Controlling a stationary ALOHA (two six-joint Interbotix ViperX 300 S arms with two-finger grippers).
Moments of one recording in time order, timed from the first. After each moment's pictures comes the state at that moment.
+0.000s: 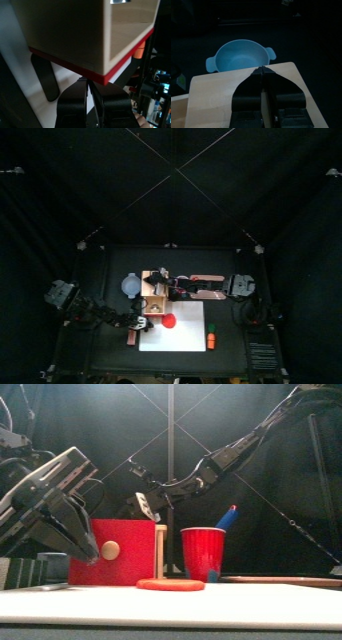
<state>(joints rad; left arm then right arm) -0.35 0.01 0.98 -0.88 -0.38 -0.85 -0.31 0.46 0.16 -0.14 -0.28 0.00</state>
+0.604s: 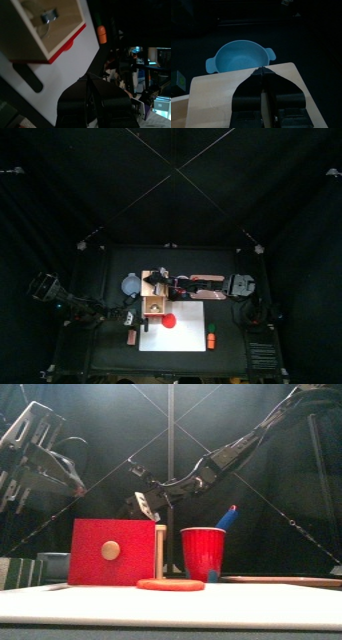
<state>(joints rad) -0.30 -0.36 1.17 -0.60 -0.46 -0.79 -0.31 0.46 0.15 -0.14 -0.27 0.00</state>
